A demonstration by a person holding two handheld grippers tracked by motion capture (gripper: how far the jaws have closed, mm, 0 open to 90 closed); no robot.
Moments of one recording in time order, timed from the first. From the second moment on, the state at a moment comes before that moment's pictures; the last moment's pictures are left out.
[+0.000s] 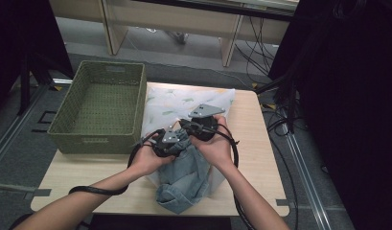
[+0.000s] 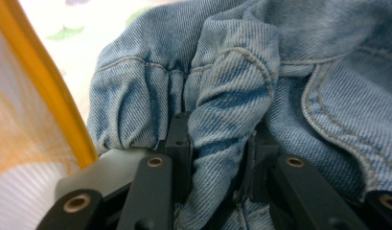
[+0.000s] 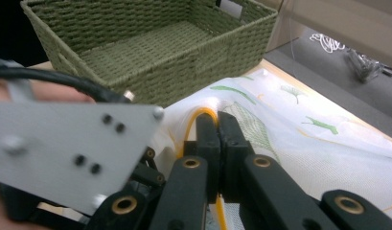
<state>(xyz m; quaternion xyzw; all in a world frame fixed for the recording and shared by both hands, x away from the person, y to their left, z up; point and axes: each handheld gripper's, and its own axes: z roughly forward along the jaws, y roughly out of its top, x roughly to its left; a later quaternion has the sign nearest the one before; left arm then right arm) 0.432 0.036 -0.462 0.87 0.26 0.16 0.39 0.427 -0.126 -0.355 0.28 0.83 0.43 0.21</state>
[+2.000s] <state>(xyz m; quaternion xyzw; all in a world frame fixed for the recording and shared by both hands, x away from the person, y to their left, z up) 0.428 0.073 -0.467 0.86 0.29 0.13 0.39 0.435 -0.125 -0.373 0.29 0.84 0.41 0.20</state>
